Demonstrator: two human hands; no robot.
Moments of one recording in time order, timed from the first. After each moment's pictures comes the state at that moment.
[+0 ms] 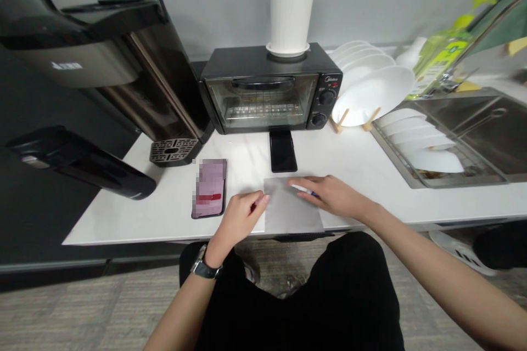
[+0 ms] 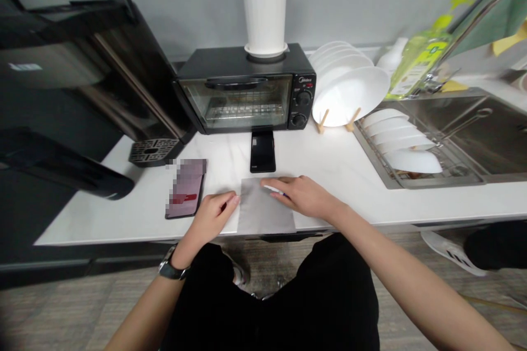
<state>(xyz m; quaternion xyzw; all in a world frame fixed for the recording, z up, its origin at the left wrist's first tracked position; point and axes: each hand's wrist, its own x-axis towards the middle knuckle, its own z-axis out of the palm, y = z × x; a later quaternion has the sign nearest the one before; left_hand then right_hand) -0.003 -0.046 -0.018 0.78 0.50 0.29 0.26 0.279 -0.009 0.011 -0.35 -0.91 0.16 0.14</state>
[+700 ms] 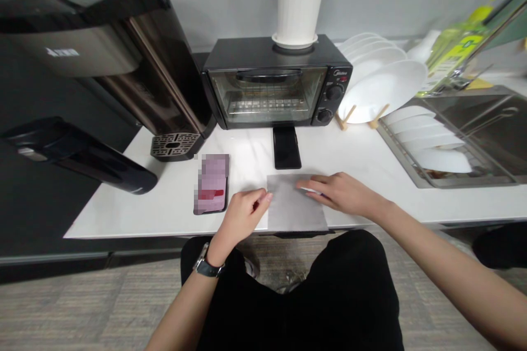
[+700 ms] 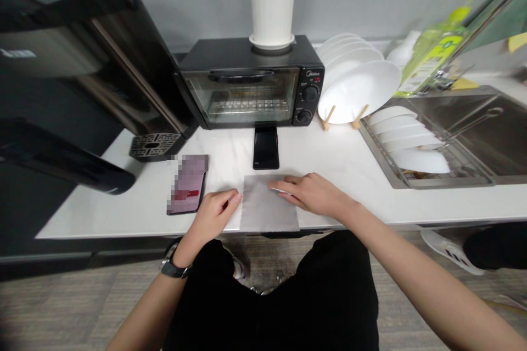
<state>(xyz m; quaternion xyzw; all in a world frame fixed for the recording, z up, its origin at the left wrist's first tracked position) -0.004 -0.049 -0.019 0.77 0.50 0.29 0.28 0.290 -0.006 0.011 -0.31 -0.95 0.05 0.07</state>
